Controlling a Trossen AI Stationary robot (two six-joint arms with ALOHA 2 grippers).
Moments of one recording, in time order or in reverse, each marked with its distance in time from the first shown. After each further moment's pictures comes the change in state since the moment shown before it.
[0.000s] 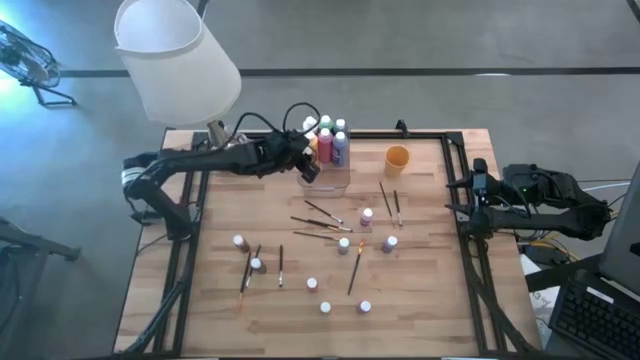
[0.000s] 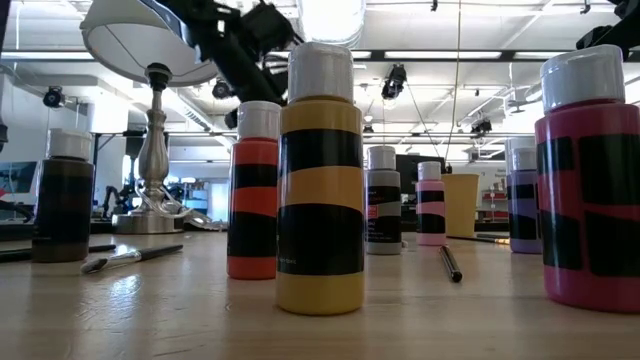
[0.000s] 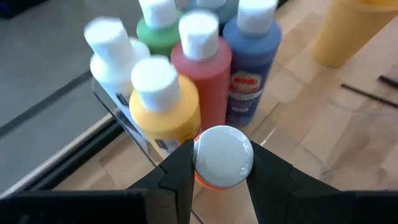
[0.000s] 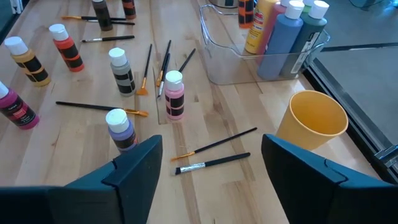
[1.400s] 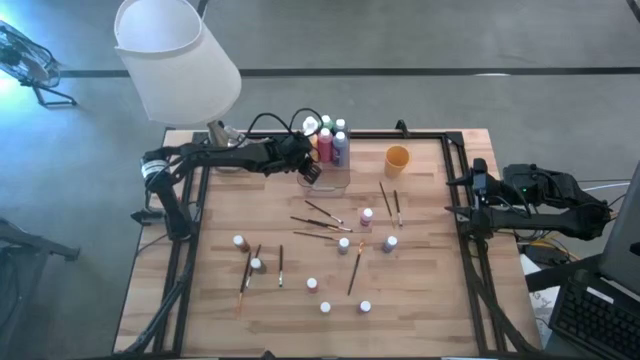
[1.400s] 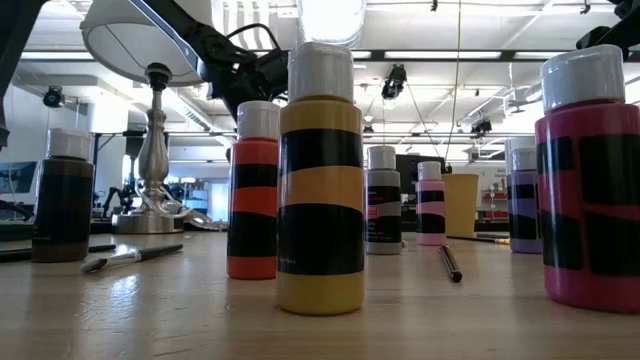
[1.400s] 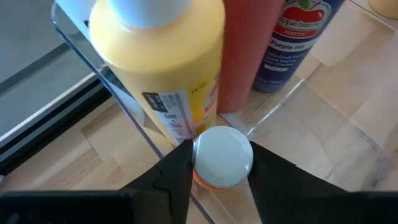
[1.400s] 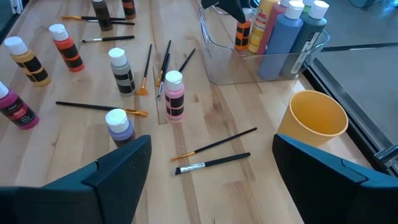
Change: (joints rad) left arm 0.069 0.152 -0.007 0.024 0.060 -0.033; right arm 0.000 0.000 0.000 0.000 0.000 0.000
